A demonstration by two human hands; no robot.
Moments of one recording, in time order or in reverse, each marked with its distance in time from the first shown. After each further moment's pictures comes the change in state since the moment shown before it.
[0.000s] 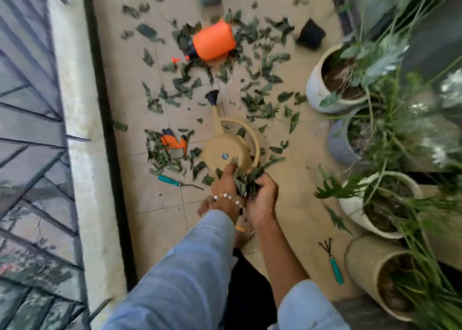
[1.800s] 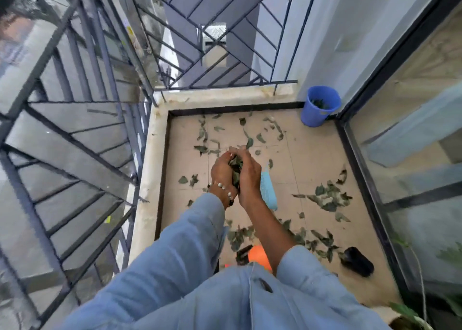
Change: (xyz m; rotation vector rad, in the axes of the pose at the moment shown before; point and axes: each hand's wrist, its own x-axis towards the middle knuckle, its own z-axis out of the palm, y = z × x) left_hand 0.001 0.896 0.239 -0.195 -0.461 0.376; right_hand 0.185 -0.142 0.914 -0.600 -0.355 -0.428
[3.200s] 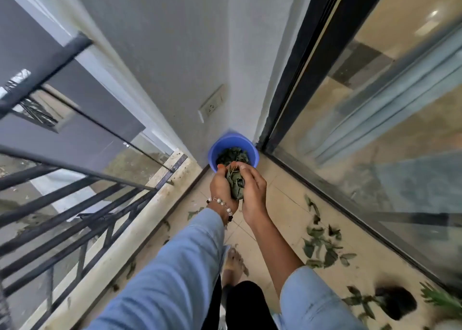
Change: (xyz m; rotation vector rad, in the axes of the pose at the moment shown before) left_hand 0.607 0.013 0.625 0.502 -0.181 -0.479; right_hand 0.727 -0.292 -0.185 0.406 0.652 -0.067
